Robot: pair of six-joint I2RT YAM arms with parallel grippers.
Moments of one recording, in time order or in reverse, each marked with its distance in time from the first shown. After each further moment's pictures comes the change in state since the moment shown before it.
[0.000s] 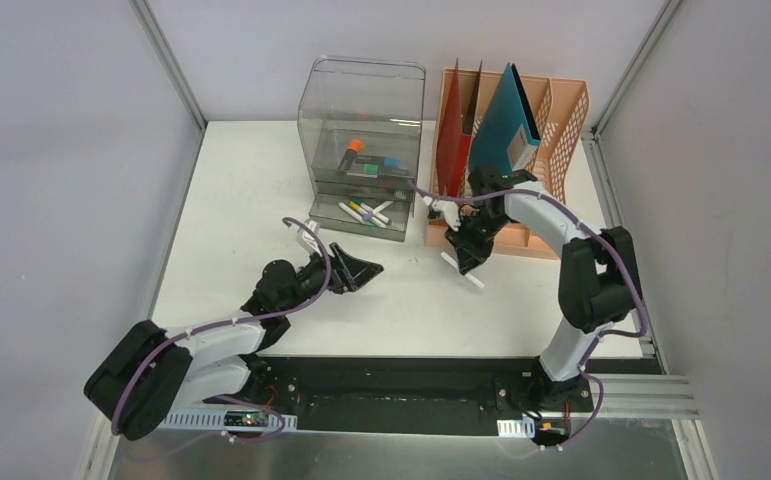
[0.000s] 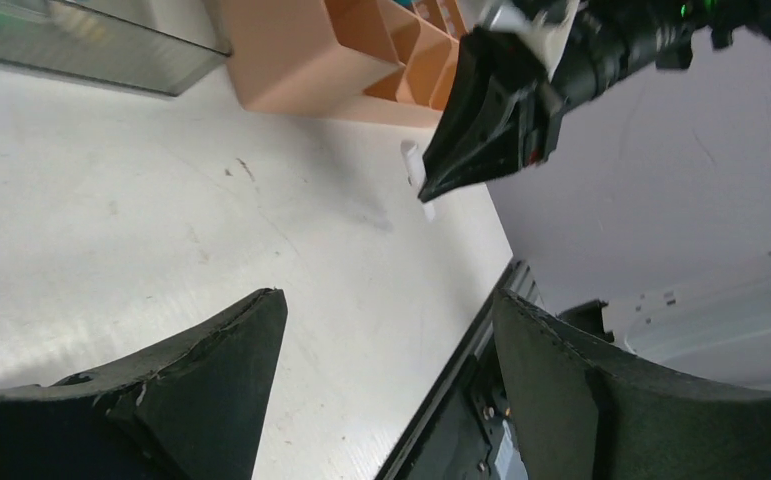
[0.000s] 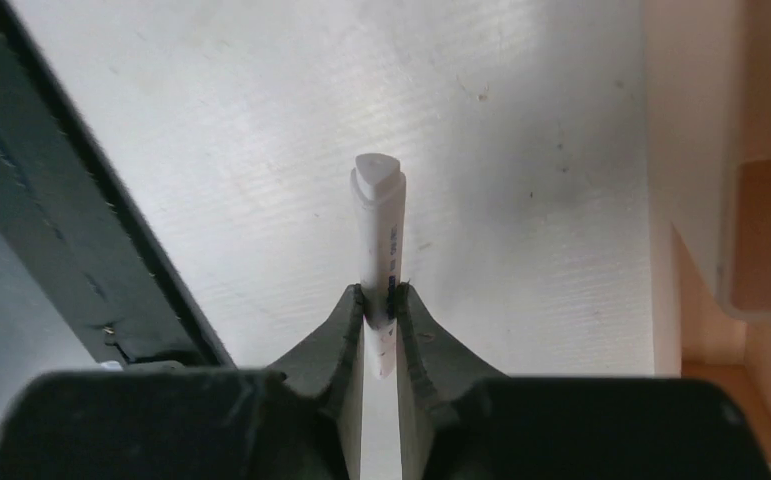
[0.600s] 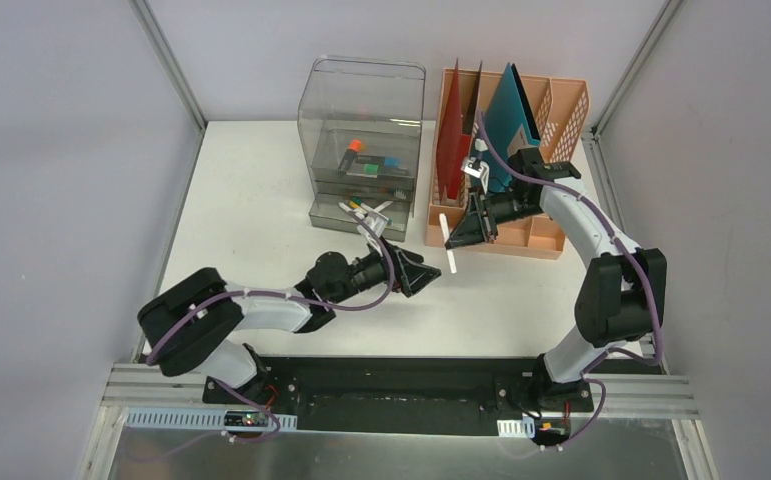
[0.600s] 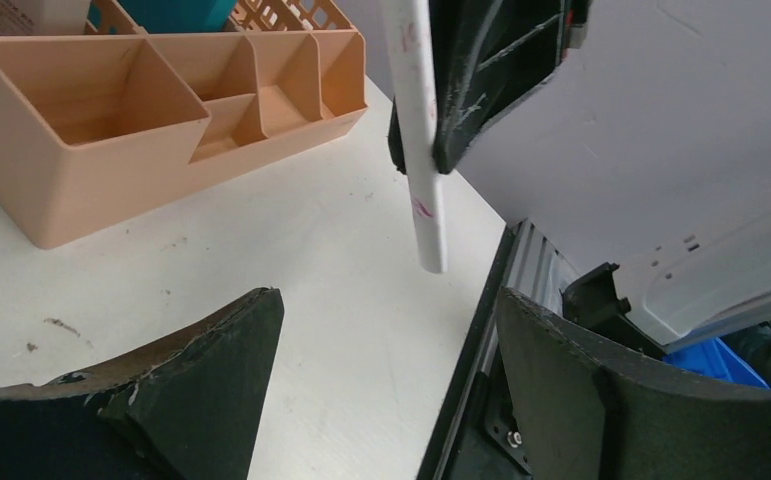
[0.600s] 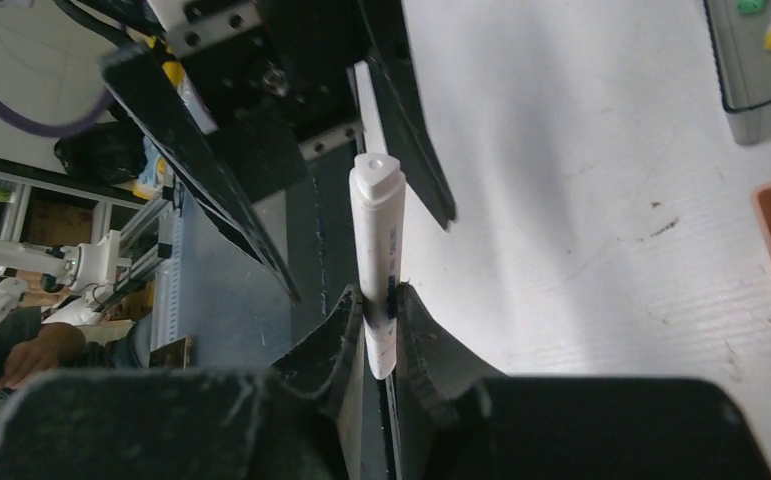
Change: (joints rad) left arm -0.310 0.365 0.273 0.233 -0.086 0.277; right arm -0.188 -0.138 0.046 -0.040 -0.793 0.143
